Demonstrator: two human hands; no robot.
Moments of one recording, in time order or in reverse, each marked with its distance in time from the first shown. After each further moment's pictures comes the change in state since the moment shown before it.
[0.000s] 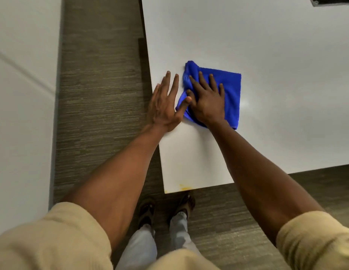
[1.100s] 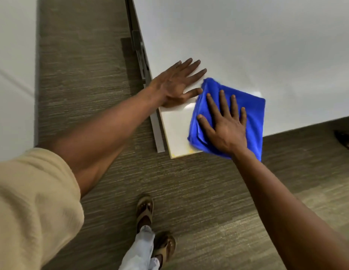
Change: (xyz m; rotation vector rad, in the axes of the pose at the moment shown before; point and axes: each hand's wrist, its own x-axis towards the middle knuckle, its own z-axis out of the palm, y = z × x) left_hand -0.014 -0.001 -0.001 0.325 -0.419 0.549; right_hand -0.192 0.015 0.031 -0.104 0.003 0.204
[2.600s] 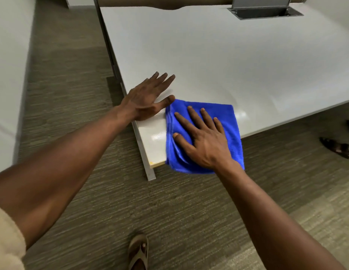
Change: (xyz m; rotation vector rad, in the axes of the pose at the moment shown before) left_hand -0.012 0.004 0.015 -0.131 0.176 -0.087; right_hand -0.024 0.009 0.015 -0.002 0.083 -0.132
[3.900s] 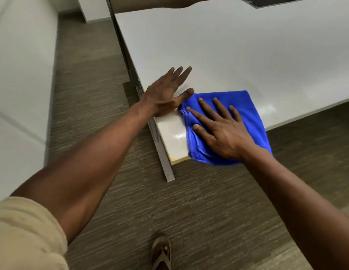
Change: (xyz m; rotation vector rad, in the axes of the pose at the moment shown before) left_hand -0.005 0.011 -0.008 -0.016 0.002 -0.061; right_hand 0.014 0.001 0.000 -0.030 -0.067 -0.134
